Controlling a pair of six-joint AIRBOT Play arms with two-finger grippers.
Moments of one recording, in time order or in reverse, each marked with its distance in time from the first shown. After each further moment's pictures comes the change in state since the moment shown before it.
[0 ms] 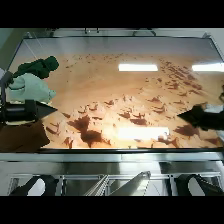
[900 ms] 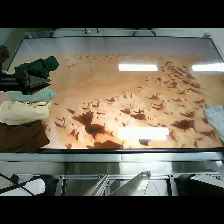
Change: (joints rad) left arm 0.000 -0.468 0.489 -0.146 -0.077 -0.016; right arm -0.902 -0.612 0.512 -0.649 0.162 0.280
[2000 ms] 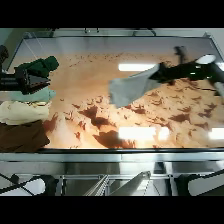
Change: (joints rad) left arm 0.000 0.000 0.000 -0.001 0.008 0.000; right arm 1.083 -0.339 0.438 0.642 -0.198 -0.203
